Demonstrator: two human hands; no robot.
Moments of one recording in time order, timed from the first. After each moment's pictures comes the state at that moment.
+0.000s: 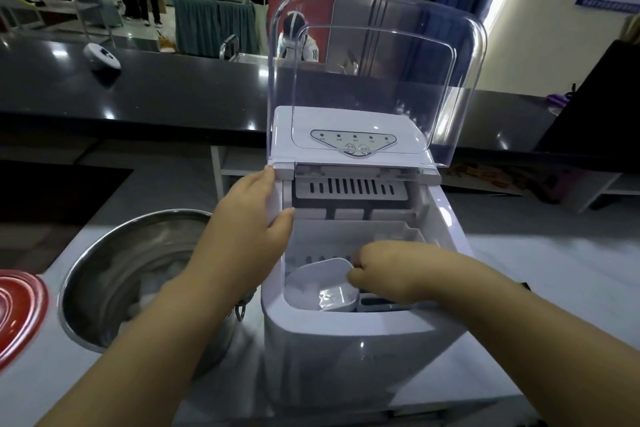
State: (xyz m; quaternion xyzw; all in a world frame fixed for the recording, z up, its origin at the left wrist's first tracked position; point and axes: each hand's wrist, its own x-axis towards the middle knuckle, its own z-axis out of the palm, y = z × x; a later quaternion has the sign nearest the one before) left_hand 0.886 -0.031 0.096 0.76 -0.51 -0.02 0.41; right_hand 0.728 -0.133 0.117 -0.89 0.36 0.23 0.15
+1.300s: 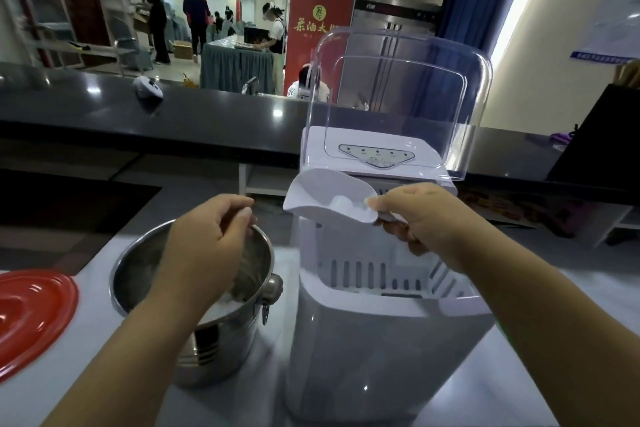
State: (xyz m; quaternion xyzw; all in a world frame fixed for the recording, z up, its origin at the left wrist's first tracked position) left_hand 0.915 0.032 0.081 0.73 -0.41 0.02 0.55; right_hand 0.728 -0.102 0.163 -0.79 0.42 -0.15 0.42
